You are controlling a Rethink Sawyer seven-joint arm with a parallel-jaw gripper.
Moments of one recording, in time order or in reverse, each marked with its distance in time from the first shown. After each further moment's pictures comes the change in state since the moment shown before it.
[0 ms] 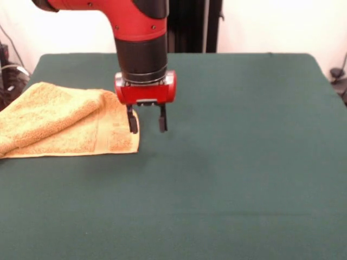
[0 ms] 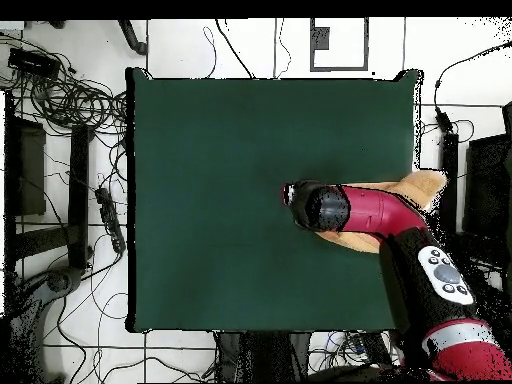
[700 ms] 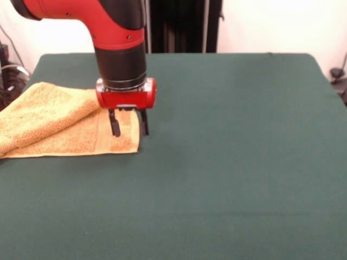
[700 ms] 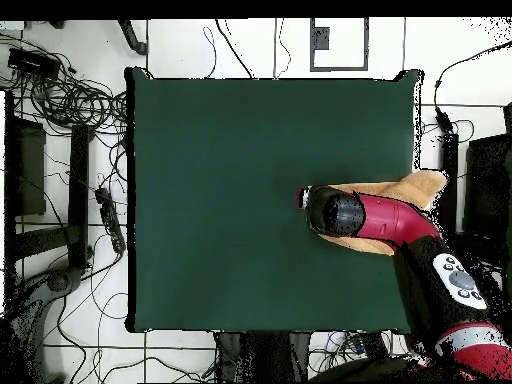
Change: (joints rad) arm -0.050 0.040 -0.015 -0.009 -0.007 -0.030 0.000
